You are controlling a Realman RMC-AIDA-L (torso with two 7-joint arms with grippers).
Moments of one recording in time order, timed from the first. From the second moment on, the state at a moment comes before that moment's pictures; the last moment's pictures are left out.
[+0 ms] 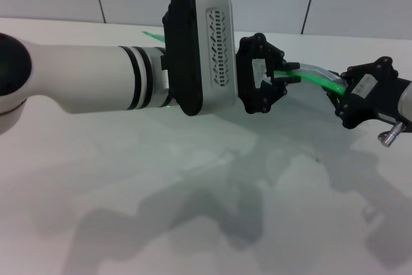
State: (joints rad) left arm -0.47 -2.03 -1.37 -1.27 1.74 -0.71 1.91; right arm 0.07 2.03 -1.70 -1.63 -2.18 -0.70 1.97
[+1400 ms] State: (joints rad) left arm -0.40 -2.03 -1.37 -1.25 1.74 -0.61 1.90; right arm 0.05 2.03 -1.66 -1.66 -2.18 -0.70 1.98
